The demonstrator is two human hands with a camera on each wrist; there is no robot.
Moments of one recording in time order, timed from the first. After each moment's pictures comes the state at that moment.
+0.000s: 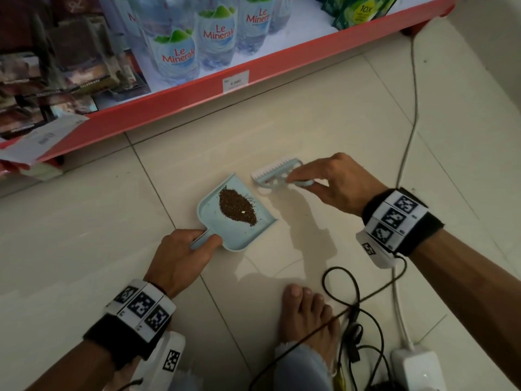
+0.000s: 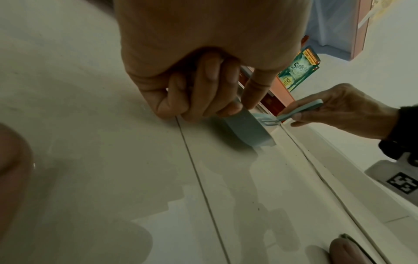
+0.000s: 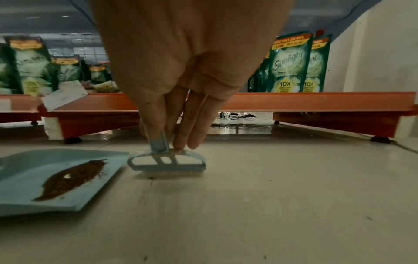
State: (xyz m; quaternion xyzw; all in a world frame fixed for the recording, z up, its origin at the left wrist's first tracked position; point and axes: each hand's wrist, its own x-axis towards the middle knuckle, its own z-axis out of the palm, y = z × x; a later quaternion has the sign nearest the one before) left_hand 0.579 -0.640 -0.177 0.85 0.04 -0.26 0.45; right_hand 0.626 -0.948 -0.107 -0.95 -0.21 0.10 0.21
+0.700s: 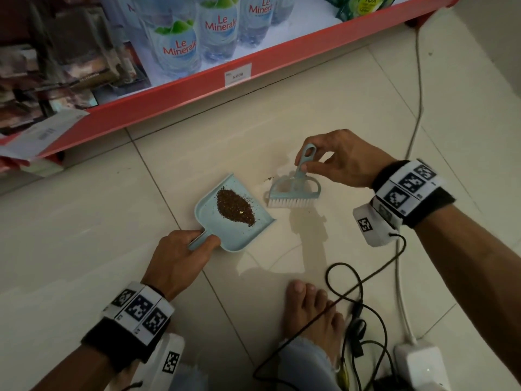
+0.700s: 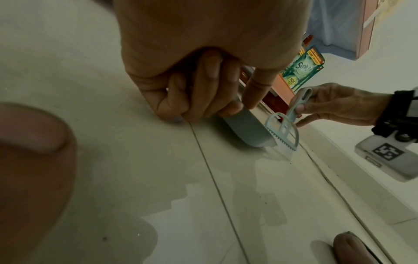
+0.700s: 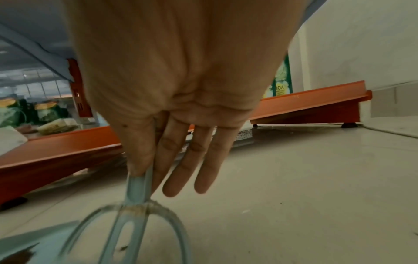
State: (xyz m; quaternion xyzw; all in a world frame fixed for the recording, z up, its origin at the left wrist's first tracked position) left_hand 0.574 -0.631 -0.182 0.85 0.04 -0.26 0.45; right_hand 0.656 -0.957 -0.099 -0.93 -0.12 0.19 0.30
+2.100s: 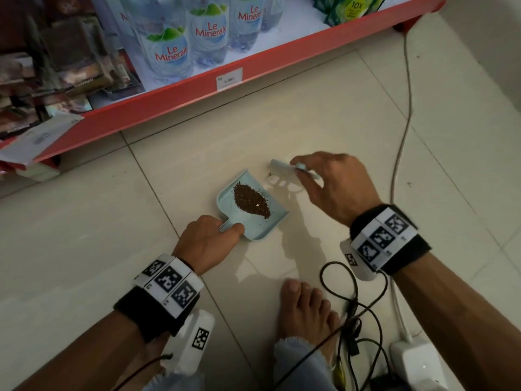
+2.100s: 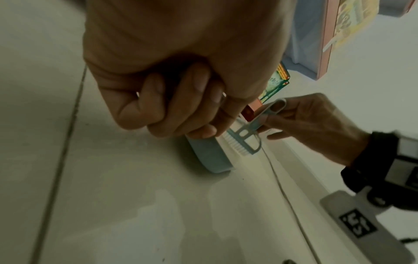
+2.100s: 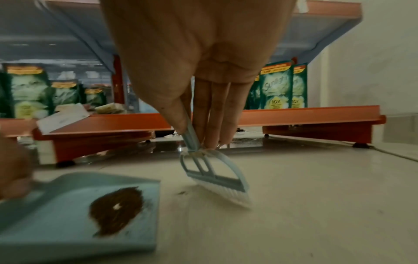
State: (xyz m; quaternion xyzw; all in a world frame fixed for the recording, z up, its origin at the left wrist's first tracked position) left_hand 0.596 -0.683 -0.167 0.85 0.05 -0.36 0.39; right_hand 0.600 -0.922 -0.099 -0.98 -0.09 -0.04 0.15
